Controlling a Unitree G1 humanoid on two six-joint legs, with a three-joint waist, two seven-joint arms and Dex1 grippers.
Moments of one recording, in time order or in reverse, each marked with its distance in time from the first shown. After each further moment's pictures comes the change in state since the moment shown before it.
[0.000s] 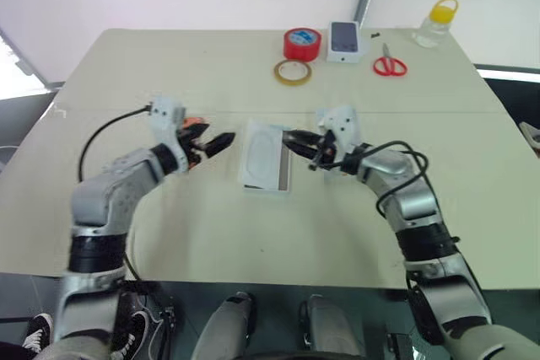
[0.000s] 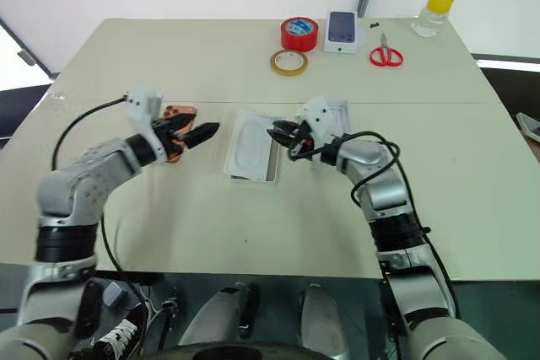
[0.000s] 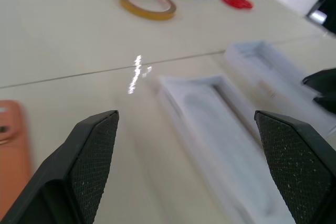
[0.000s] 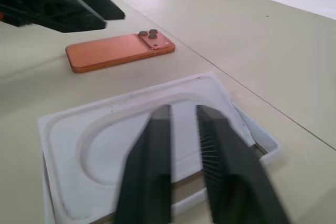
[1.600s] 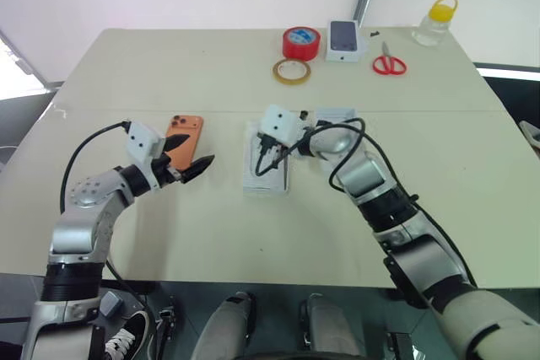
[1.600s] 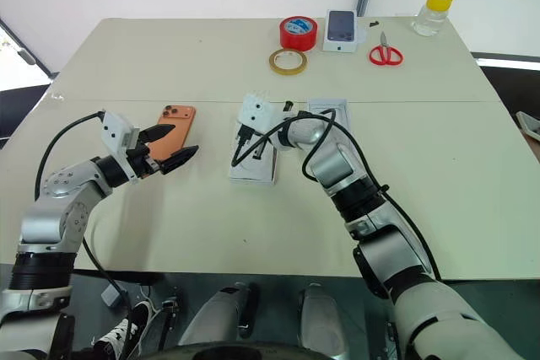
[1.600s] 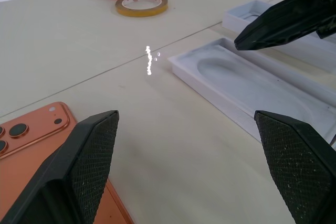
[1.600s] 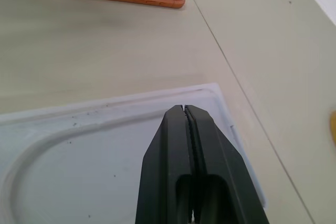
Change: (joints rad) left arm 0.108 0.000 0.014 0.052 0.130 -0.334 -0.173; right arm -0.228 0.070 0.222 0.142 -0.375 0.087 -0.049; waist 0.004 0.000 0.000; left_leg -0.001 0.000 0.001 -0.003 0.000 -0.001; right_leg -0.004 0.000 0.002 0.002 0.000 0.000
